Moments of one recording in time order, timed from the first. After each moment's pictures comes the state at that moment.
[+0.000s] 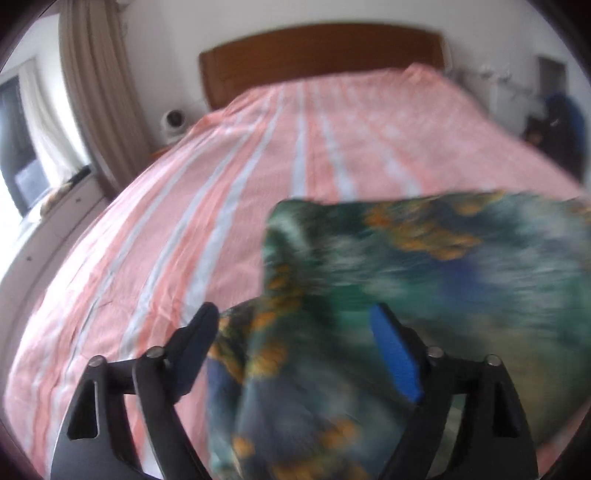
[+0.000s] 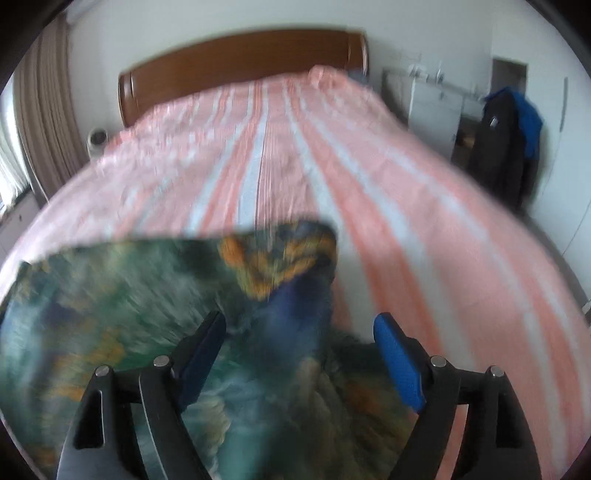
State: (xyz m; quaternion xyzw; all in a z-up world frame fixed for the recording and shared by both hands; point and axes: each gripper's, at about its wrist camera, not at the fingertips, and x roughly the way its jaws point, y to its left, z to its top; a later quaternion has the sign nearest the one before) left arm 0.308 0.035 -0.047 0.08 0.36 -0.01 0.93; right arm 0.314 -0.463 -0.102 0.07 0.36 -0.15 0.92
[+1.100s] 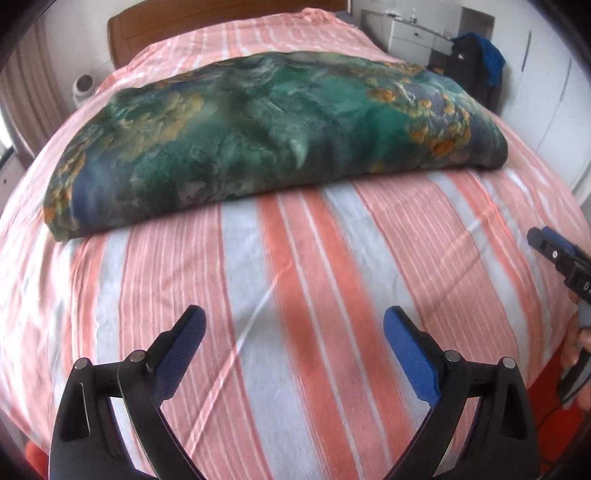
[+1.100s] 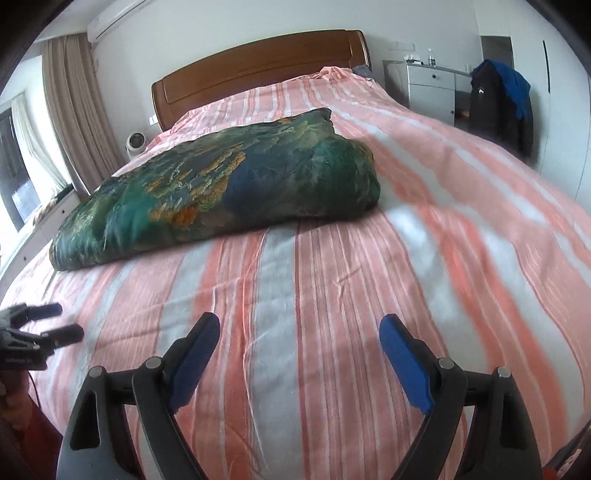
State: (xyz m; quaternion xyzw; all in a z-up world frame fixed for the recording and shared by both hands) left arm 0.112 -0.093 -0.101 0.08 0.48 -0.15 0.86; right arm 0.050 -0.374 -0.156 0.14 0.36 -0.09 0.92
